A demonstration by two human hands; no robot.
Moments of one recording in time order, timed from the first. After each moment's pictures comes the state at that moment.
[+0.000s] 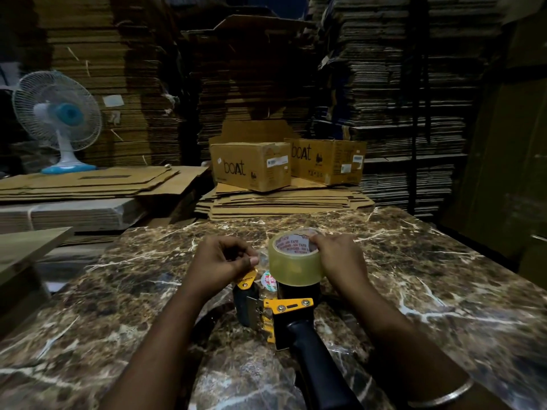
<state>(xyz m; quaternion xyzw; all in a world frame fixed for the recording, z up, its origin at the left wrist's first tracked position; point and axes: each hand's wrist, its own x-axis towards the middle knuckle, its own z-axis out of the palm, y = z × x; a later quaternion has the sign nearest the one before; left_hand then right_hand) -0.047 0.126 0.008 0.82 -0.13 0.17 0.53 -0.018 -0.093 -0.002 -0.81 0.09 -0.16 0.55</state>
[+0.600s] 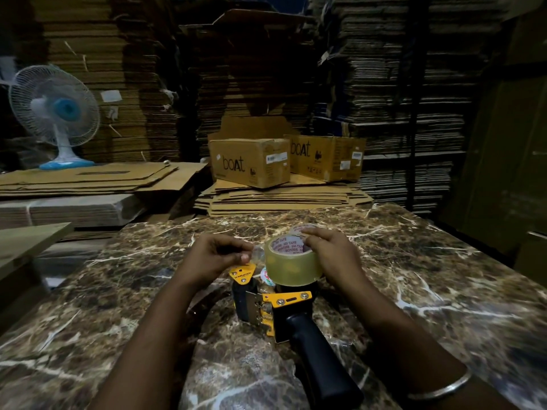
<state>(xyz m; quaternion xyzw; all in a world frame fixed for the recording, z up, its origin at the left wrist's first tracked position) -0.034 0.149 0.002 0.82 -0.14 0.11 0.54 -0.027 -0.090 -0.002 -0.80 0.04 -0.12 0.59</state>
